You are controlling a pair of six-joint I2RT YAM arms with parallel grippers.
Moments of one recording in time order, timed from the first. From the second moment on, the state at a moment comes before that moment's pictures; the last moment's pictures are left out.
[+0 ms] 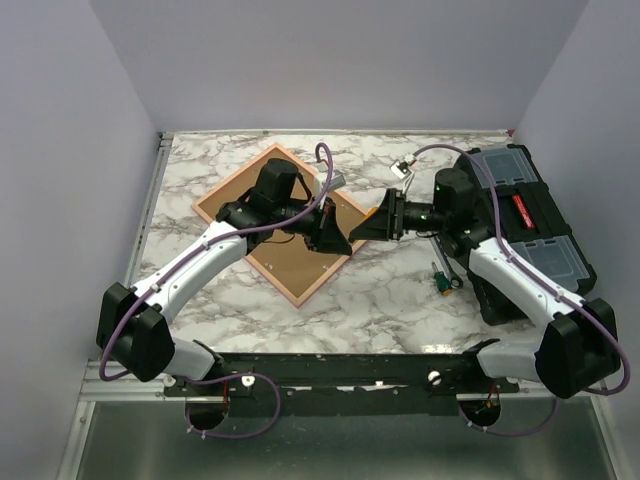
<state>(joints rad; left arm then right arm) -0.59 1.40 1.18 -0.34 0.93 -0.24 0.40 1.27 0.90 0.08 -0.91 0.69</state>
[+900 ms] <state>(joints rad) -0.62 1.40 1.21 -0.43 0.91 -0.16 0.41 1.23 0.82 0.19 -0.95 0.73</state>
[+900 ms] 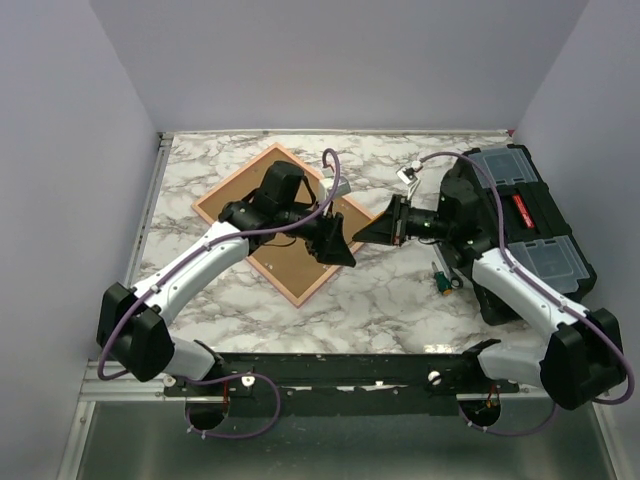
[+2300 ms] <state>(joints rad) -0.47 0.94 0.93 -0.21 0.03 -0.24 1.11 1.68 1.03 -0.09 0.43 0.58</state>
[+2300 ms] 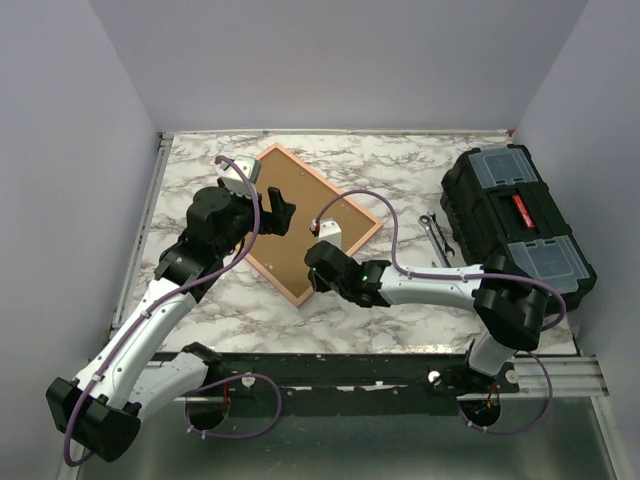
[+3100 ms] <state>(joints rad) -0.47 0.94 0.93 -0.21 0.04 -0.25 1.06 1.54 0.96 -0.49 0.64 0.75</state>
